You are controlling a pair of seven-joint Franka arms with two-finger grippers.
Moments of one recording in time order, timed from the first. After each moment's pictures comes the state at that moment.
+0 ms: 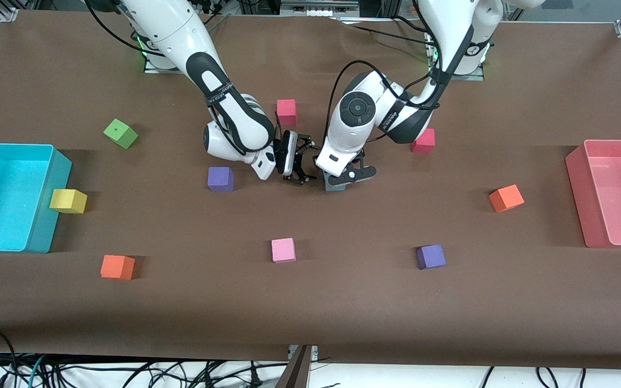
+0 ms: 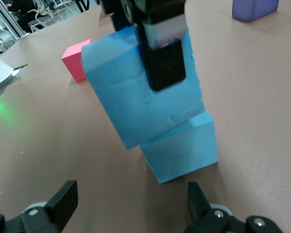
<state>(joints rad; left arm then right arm) -0.65 0.52 -0.07 -1.76 -0.12 2.27 -0.93 0.52 0.69 0.23 -1.91 1.71 2.53 -2.14</state>
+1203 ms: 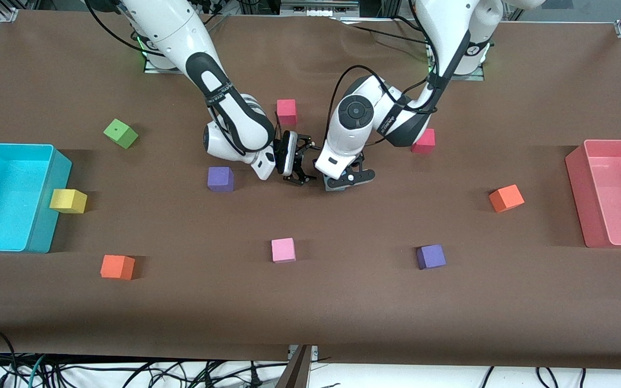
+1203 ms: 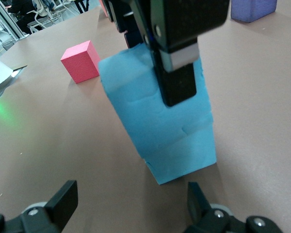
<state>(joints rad) -0.65 0.54 -0.07 -1.76 -0.10 2.30 -0.93 0.52 0.69 0.23 -1.91 1.71 2.53 -2.14</state>
